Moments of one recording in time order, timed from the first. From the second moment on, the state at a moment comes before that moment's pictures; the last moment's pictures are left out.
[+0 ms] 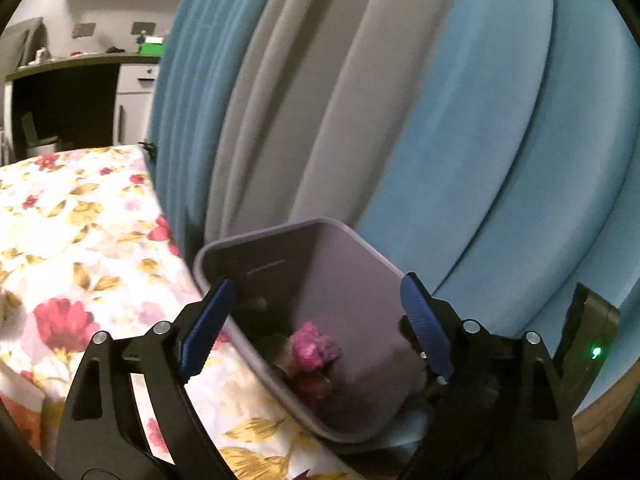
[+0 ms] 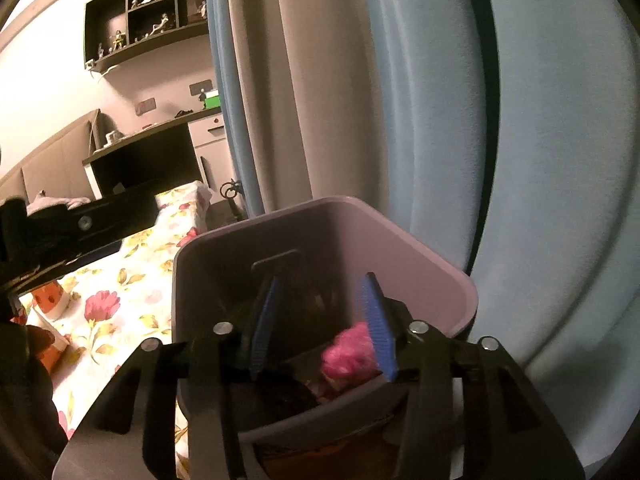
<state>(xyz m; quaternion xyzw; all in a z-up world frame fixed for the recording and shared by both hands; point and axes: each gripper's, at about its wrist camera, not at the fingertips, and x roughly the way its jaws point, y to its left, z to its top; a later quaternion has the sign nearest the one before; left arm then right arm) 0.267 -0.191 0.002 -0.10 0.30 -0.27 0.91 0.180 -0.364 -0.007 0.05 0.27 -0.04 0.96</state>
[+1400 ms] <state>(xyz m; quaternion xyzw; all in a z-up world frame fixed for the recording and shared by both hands) 0.078 0.123 -0.019 -0.10 0.26 0.14 0.95 0.117 -0.135 -0.006 0.01 0.31 0.13 0.94</state>
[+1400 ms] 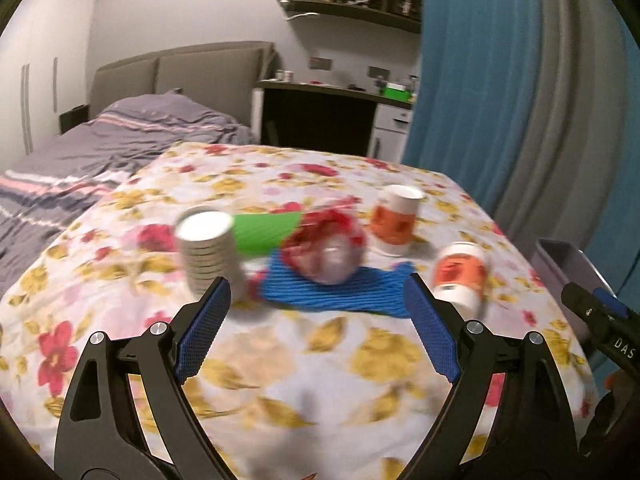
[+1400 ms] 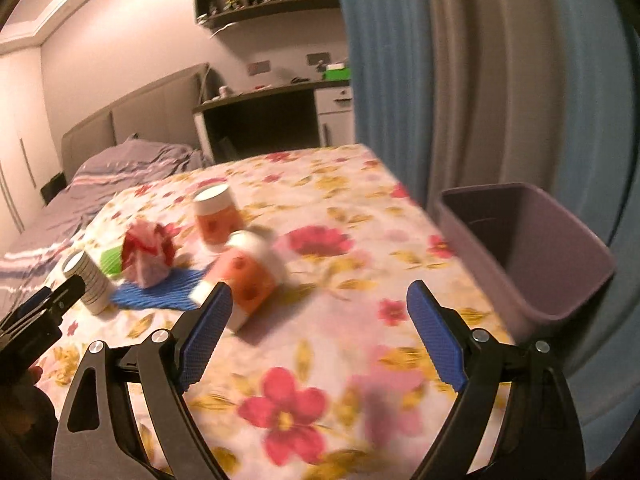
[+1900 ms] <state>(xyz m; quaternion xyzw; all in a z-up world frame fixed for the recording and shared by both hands) 0.057 0.188 -0.031 -0.13 0.27 0.17 0.94 0.152 -0.055 -0.030 -0.01 0.35 0.12 0.93</state>
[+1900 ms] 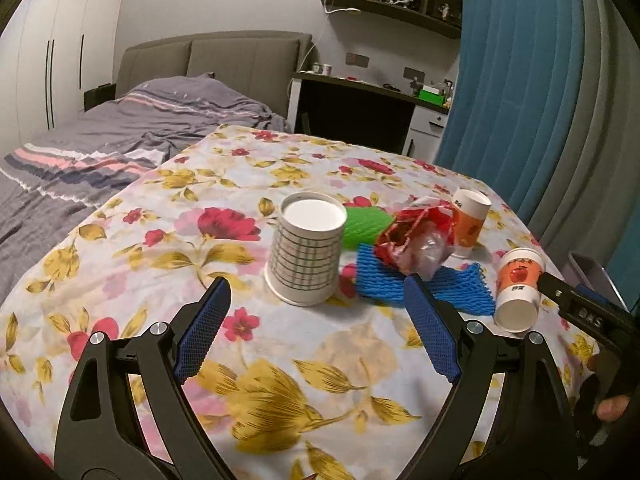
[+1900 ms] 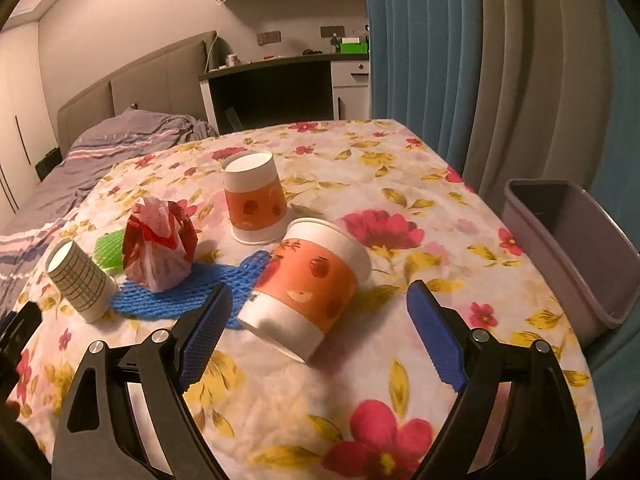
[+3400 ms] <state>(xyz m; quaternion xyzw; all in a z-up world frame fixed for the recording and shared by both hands) 0.123 0.232 -0.060 -0.18 0.32 0.13 0.92 0.139 -0.054 -0.043 -0.01 0.36 0.15 0.92</state>
